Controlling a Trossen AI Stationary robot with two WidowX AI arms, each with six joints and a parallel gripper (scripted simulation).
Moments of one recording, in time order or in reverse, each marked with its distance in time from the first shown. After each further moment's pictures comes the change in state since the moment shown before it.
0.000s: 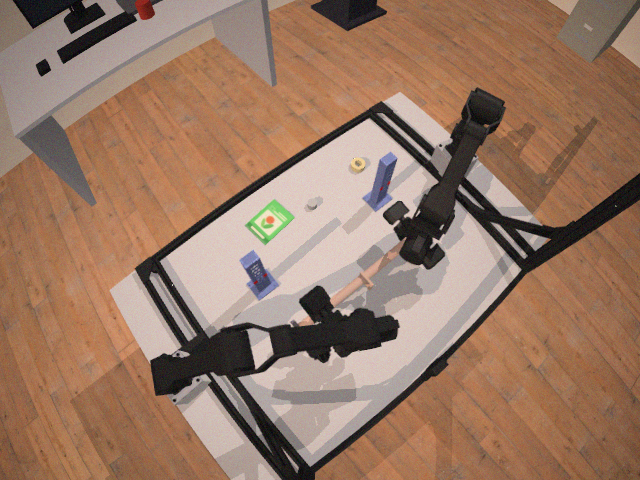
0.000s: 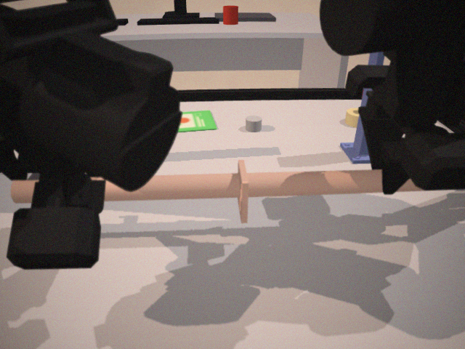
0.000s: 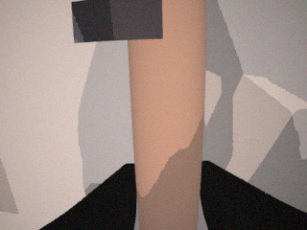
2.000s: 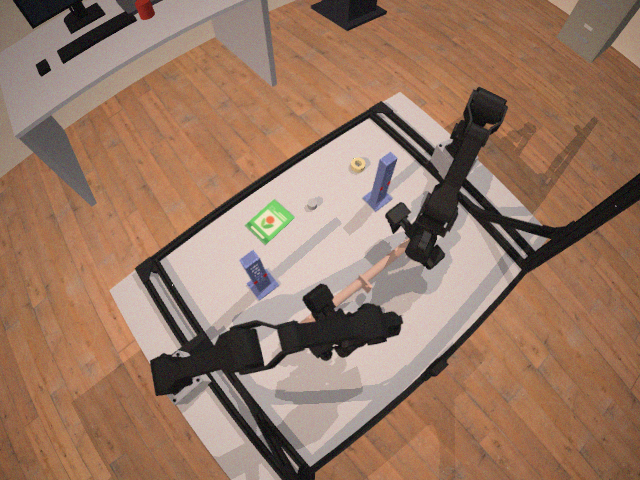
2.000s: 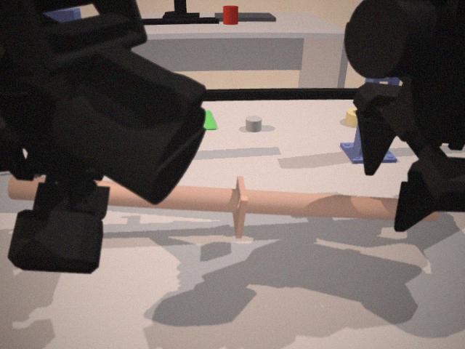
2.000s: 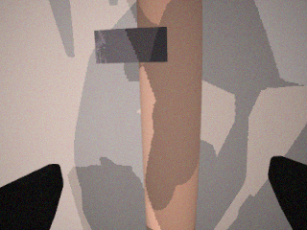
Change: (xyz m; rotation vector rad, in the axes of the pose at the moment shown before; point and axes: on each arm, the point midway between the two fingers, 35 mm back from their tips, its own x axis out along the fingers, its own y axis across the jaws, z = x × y) left arm 0.003 0.002 -0.001 0.060 -0.091 0.005; right arm 0.021 -0.003 0.008 0.010 0.081 0.007
